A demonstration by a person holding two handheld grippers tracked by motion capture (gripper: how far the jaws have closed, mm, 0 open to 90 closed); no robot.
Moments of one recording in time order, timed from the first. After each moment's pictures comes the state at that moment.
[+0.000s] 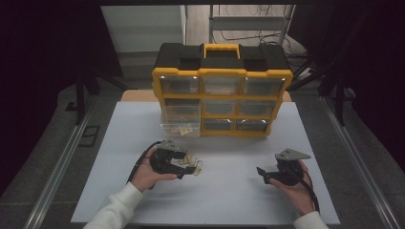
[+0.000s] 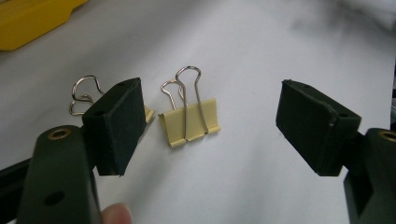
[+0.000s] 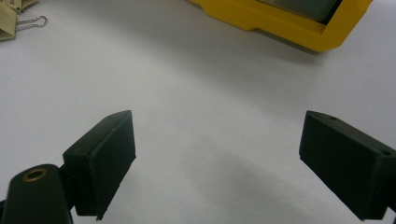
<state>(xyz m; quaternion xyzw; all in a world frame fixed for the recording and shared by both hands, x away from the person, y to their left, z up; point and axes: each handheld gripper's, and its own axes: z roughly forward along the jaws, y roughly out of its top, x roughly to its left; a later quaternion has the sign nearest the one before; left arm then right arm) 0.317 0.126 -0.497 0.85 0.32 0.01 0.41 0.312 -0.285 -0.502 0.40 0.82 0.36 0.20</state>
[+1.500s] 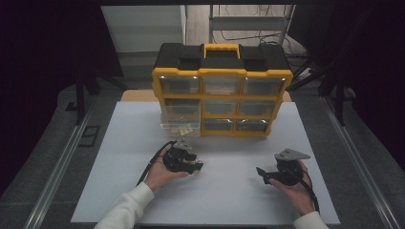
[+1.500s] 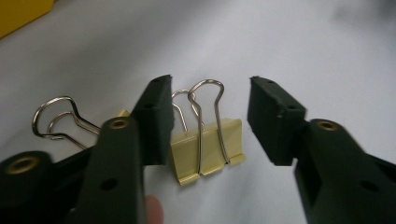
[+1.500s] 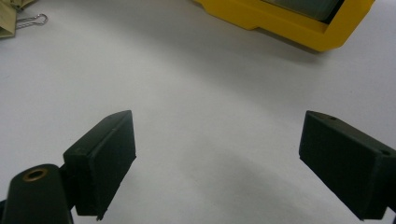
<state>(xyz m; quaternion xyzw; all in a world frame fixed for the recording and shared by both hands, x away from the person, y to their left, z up) 0.336 0.094 -0.519 0.86 0.33 0.02 0.38 0.312 -0.284 -0.502 0.40 0.82 0.36 0.20</state>
